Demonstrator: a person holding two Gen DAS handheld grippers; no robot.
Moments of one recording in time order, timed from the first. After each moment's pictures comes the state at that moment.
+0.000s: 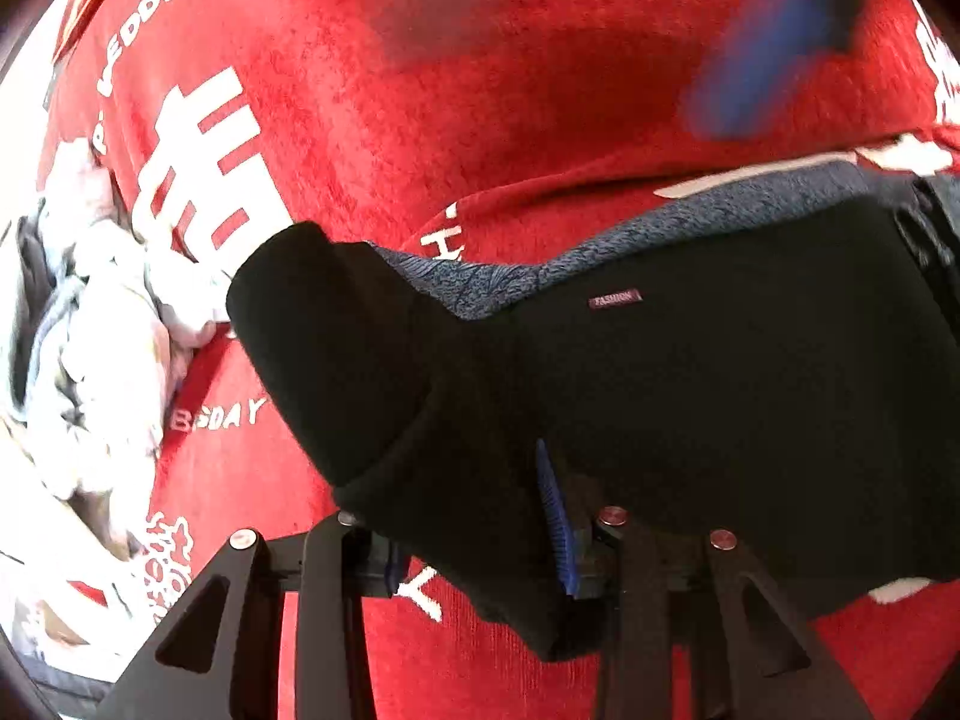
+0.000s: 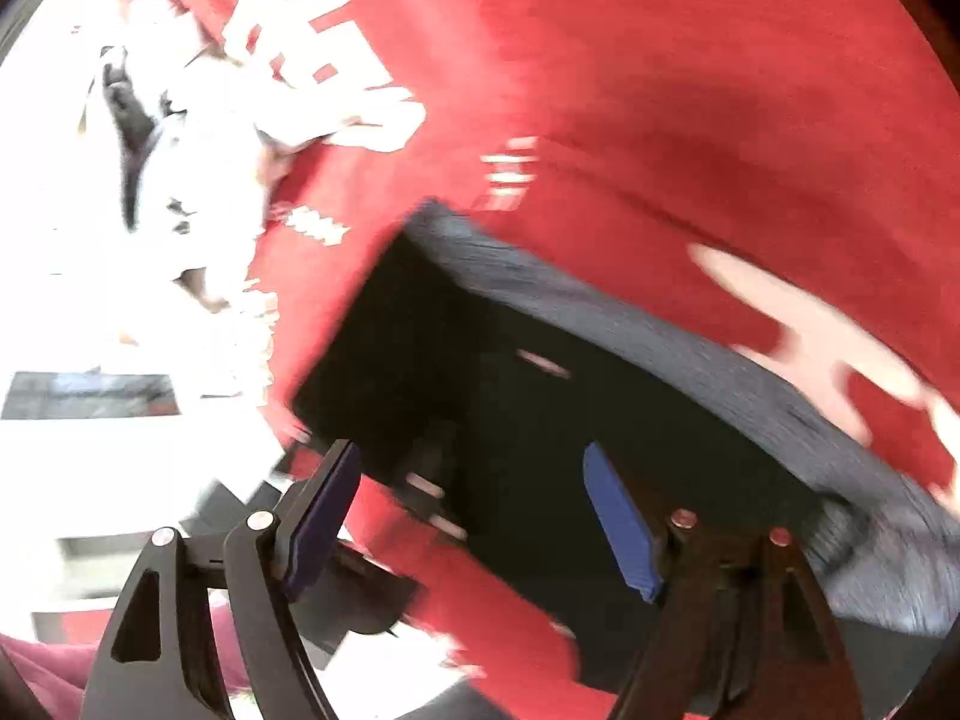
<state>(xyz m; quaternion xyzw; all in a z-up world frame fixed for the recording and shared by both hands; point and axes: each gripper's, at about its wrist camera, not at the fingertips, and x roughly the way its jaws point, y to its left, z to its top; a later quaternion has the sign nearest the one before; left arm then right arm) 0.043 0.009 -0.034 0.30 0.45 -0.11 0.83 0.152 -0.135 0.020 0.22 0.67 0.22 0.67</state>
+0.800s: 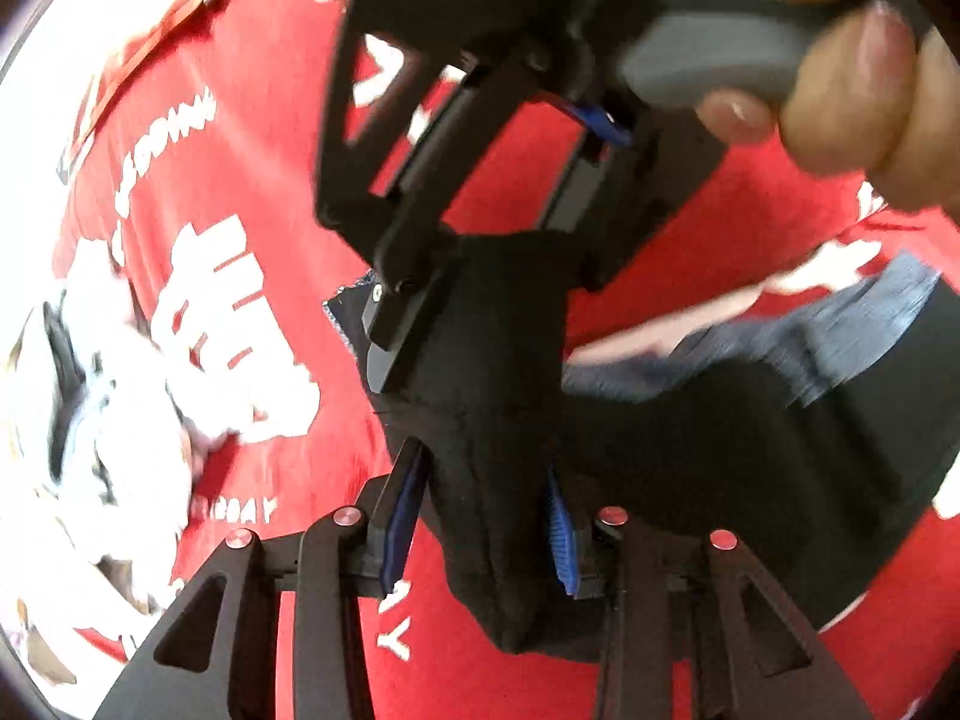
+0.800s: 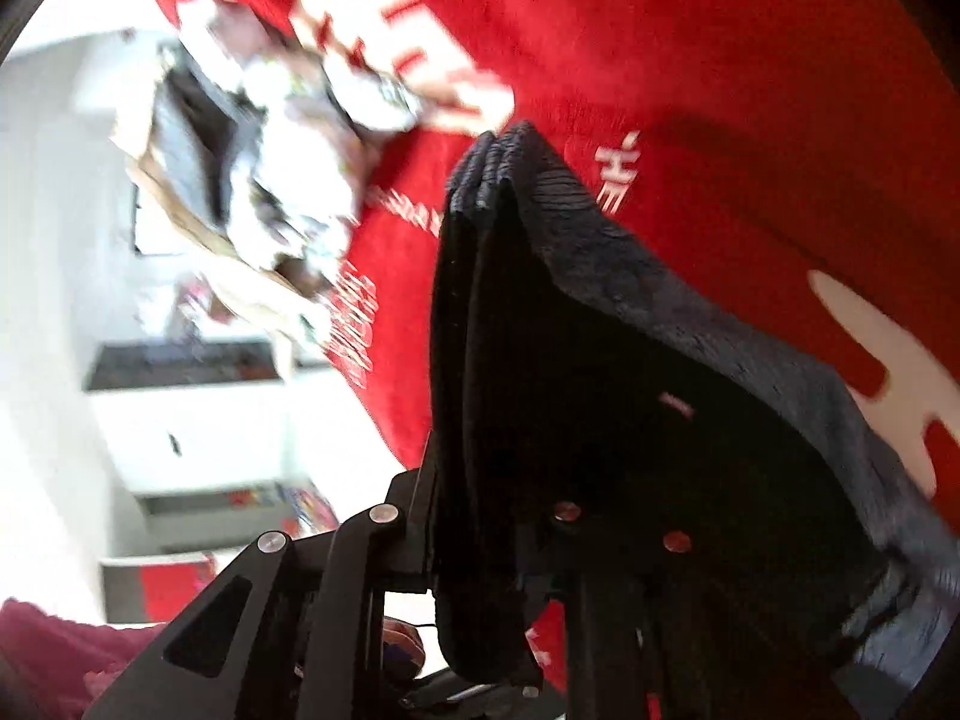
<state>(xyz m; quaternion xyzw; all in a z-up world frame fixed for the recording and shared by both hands) -0.015 -0.067 0.066 0.29 0.36 -0.17 0.87 0.153 -0.124 0.033 0.29 0.65 0.31 0.63</state>
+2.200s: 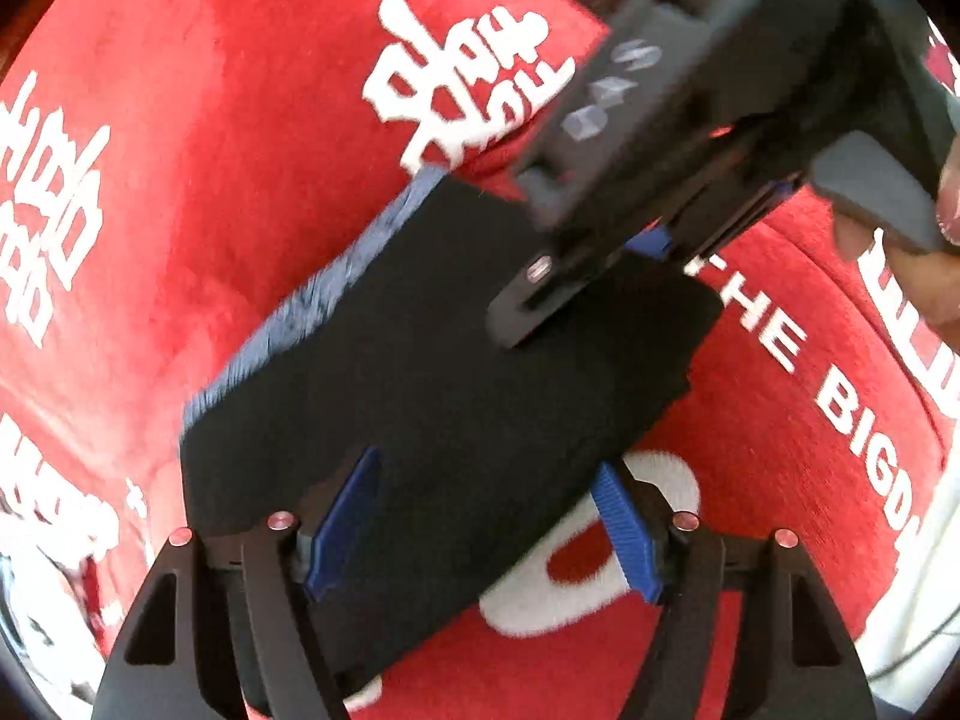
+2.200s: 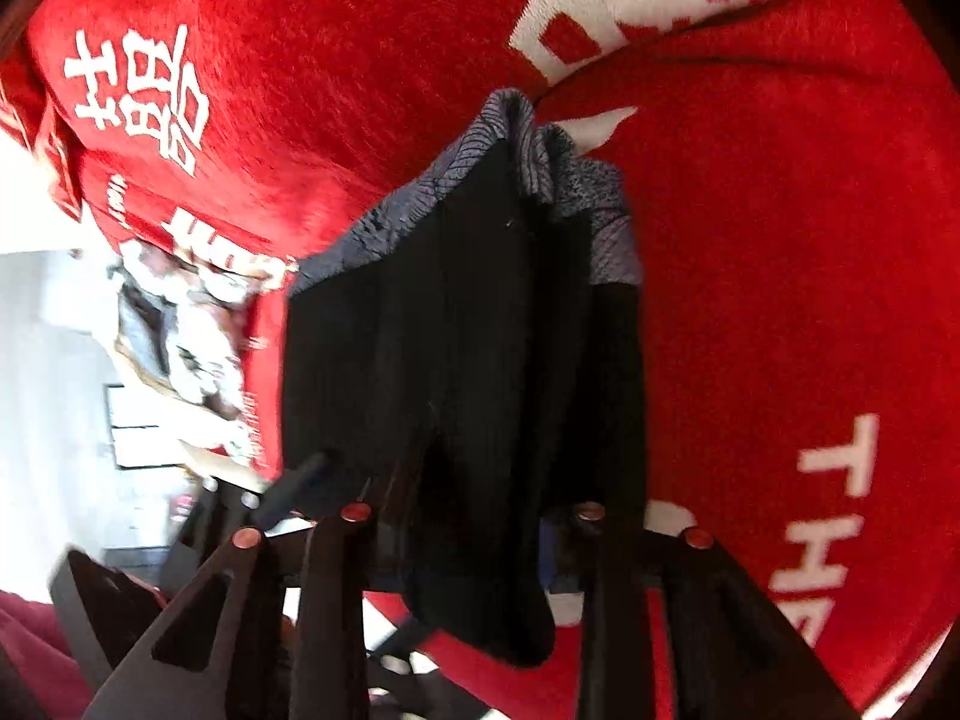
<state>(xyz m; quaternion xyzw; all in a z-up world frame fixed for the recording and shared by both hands) -0.149 -0.301 0.029 0.36 0.45 -0.36 0.73 -0.099 -0.433 -0.036 0.41 0.57 0.10 0.71</state>
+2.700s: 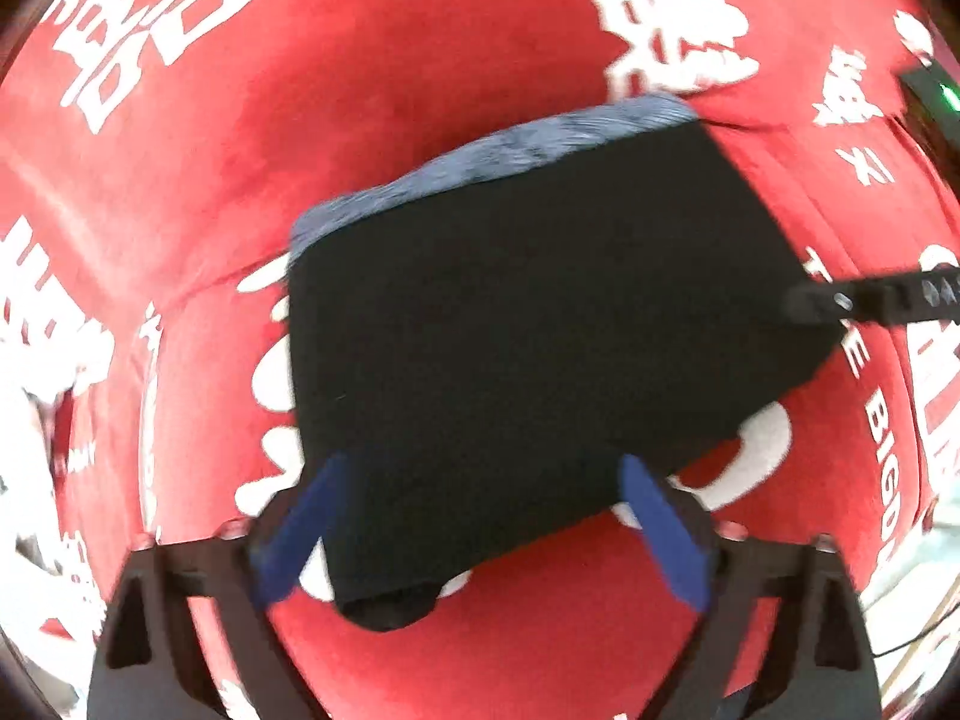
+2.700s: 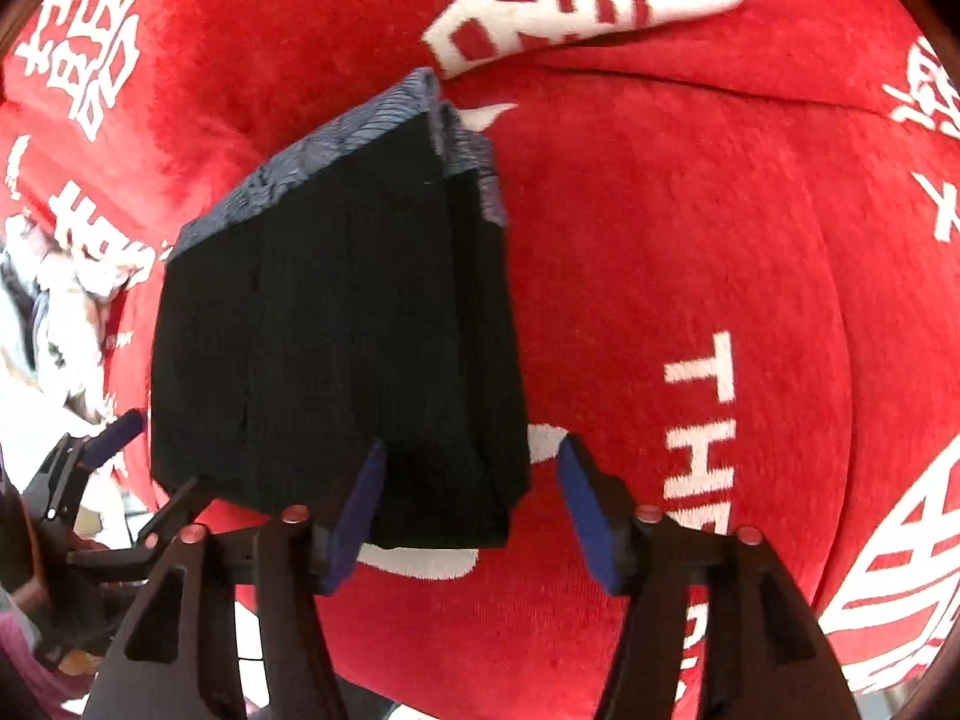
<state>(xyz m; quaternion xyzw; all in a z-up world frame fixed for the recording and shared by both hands) -0.084 -0.210 0.036 0.27 0.56 -0.25 0.74 -0.138 -0.425 -0.034 0.30 0.61 -0.05 0.73</state>
